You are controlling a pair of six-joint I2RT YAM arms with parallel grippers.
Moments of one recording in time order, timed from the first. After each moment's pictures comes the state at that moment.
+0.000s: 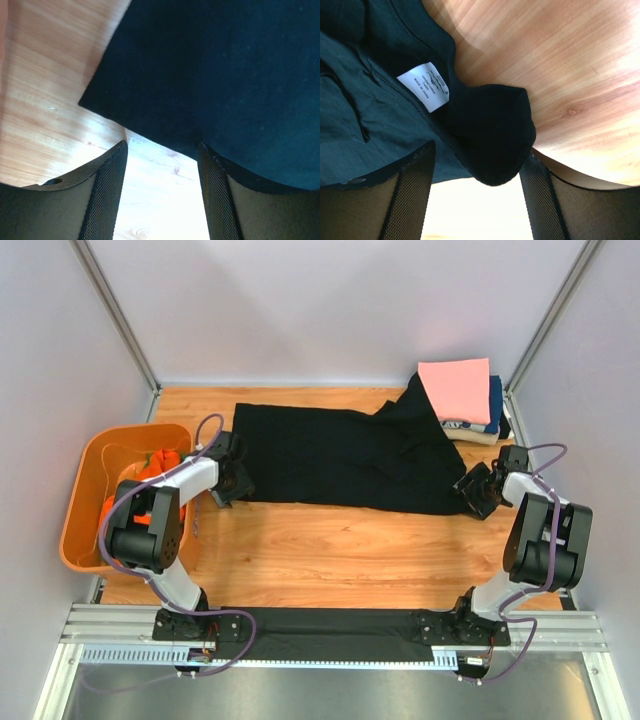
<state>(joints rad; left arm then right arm) -0.19 1.68 1.00 -0.52 -0.16 -0.74 -0.30 1.61 0.88 -0.42 -0.25 0.60</state>
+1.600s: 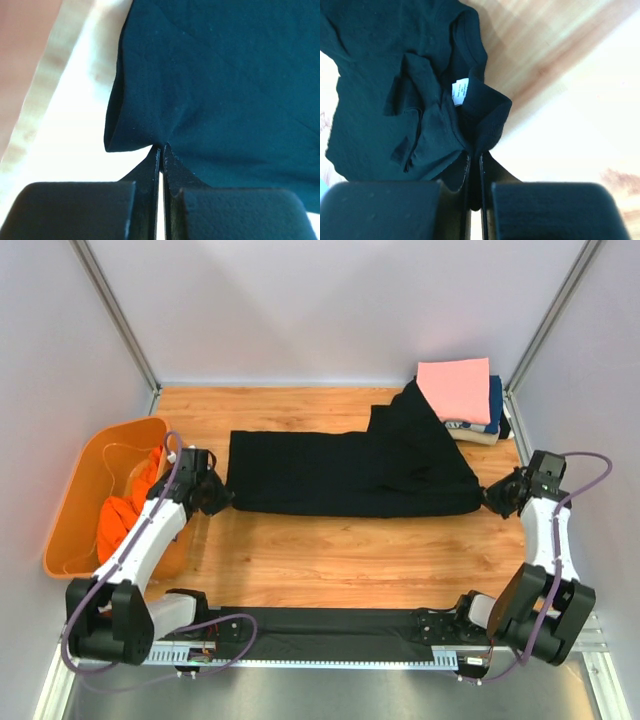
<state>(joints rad) -0.11 1.15 0.79 -0.59 0.01 -0.72 -0.43 1.19 0.84 -0.60 -0.24 0.64</state>
